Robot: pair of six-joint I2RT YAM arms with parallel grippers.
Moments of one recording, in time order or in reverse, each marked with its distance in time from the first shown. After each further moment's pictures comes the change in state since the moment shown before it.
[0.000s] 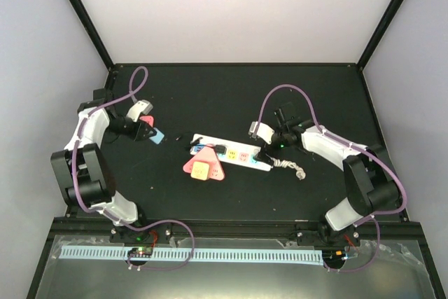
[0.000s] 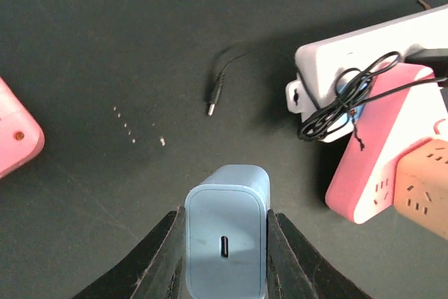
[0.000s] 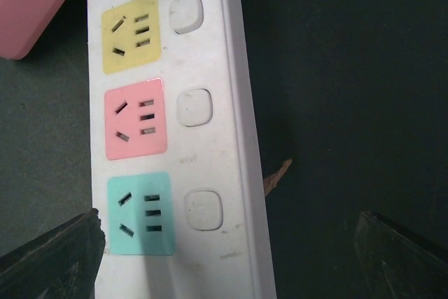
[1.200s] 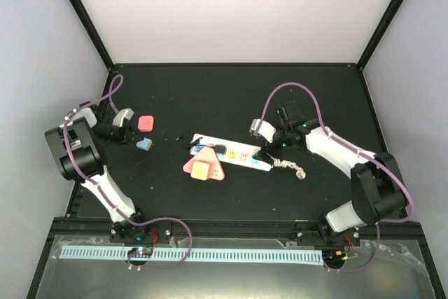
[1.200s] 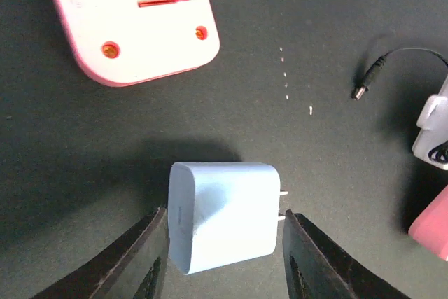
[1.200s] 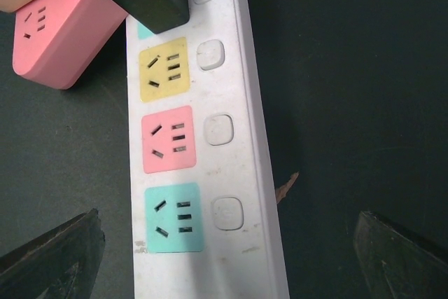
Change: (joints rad) left arm 0.220 0.344 0.049 0.076 0.009 -0.095; right arm 0.000 -0.072 0.009 -0.037 -0.050 0.034
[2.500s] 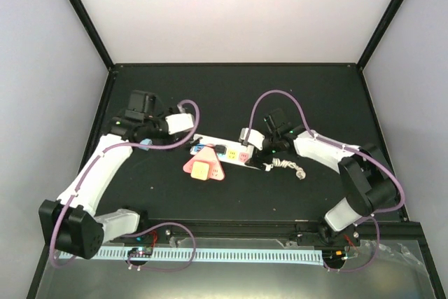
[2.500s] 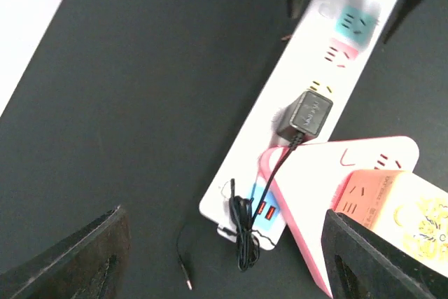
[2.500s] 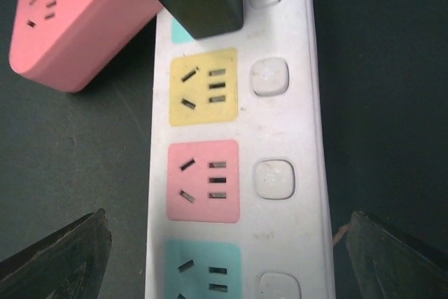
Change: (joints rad) left arm -0.684 -0.724 -0.179 0.177 -0.093 0.289; right arm 0.108 0.067 -0.043 0.134 0.028 -0.010
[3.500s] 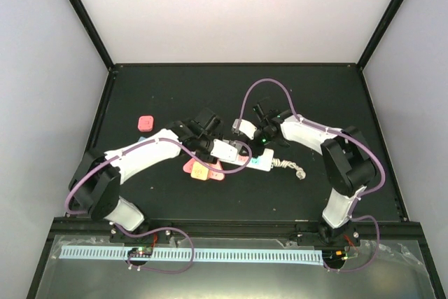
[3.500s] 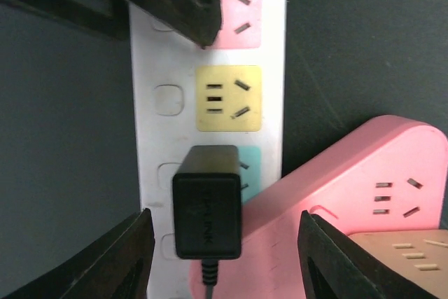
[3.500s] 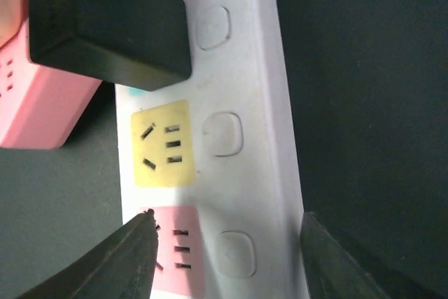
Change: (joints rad) left arm -0.542 0.351 0.007 0.126 -0.489 0.165; right arm 0.005 0.215 0.251 -0.170 -0.026 0.122
